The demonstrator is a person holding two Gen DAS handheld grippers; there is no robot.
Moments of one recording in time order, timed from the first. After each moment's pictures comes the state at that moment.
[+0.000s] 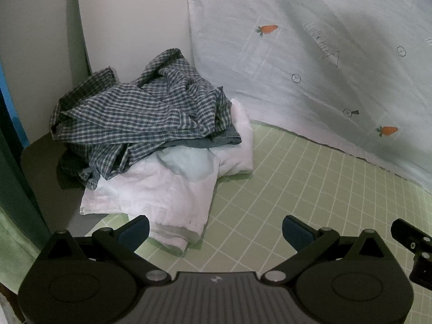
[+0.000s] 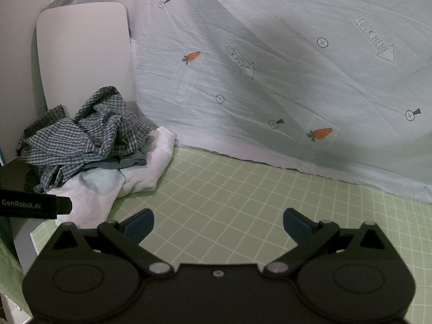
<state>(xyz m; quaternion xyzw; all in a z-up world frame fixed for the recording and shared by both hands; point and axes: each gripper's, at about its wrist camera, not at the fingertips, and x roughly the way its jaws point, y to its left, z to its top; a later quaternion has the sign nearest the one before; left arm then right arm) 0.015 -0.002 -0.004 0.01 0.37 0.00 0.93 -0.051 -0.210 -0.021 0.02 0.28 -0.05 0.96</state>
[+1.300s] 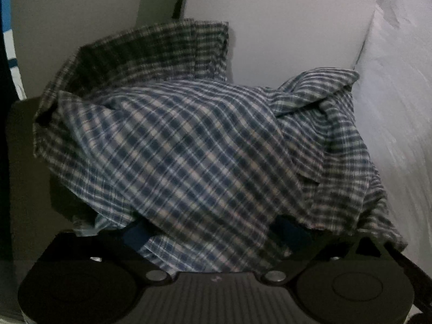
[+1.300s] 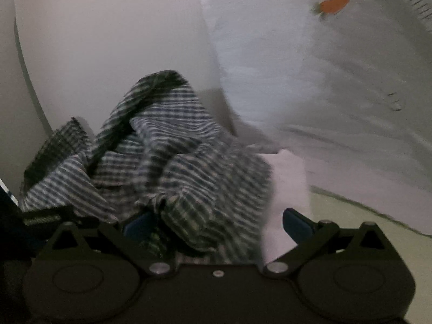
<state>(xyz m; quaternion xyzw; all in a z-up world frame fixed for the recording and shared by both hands) 0.292 0.166 -0.056 -0.21 0.41 0.17 0.87 0.313 -0.090 -0.062 0.09 0.35 0.16 0.92</state>
